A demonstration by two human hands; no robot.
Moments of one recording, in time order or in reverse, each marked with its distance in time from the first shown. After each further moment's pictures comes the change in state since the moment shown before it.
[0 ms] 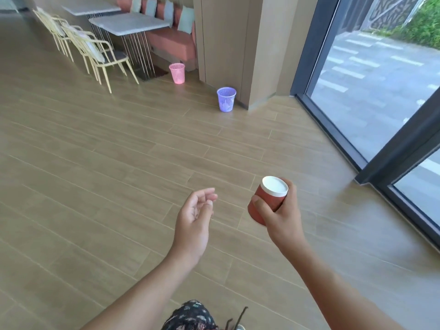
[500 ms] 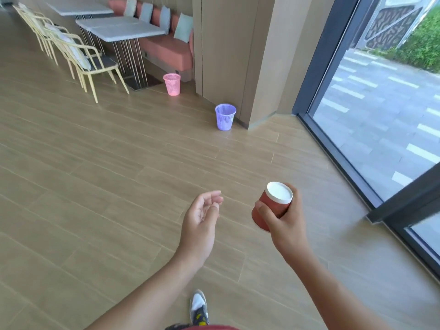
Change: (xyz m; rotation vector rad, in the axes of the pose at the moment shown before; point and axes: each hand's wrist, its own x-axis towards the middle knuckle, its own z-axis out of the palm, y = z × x) left_hand 0.338 -0.010 0.026 -0.066 -0.041 -0.020; right_hand 0.307 0.008 0.119 -0.021 0.045 -0.010
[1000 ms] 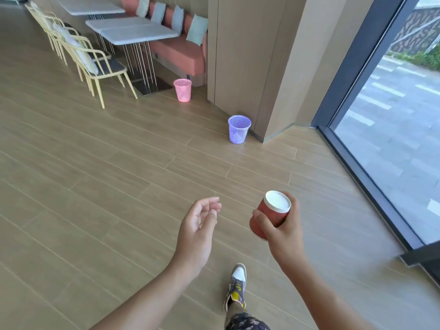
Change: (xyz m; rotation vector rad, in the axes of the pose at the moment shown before) left_hand 0.261 0.012 -0.021 0.005 0.037 -0.028; right_hand 0.238 0.002 0.133 0.019 -0.041 0.009
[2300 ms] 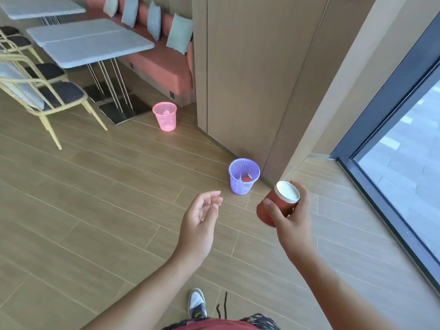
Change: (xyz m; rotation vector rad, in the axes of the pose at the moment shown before) left_hand 0.818 0.039 0.078 0.033 -0.070 0.032; right_hand 0.770 0.011 0.252 0.007 0.114 0.002
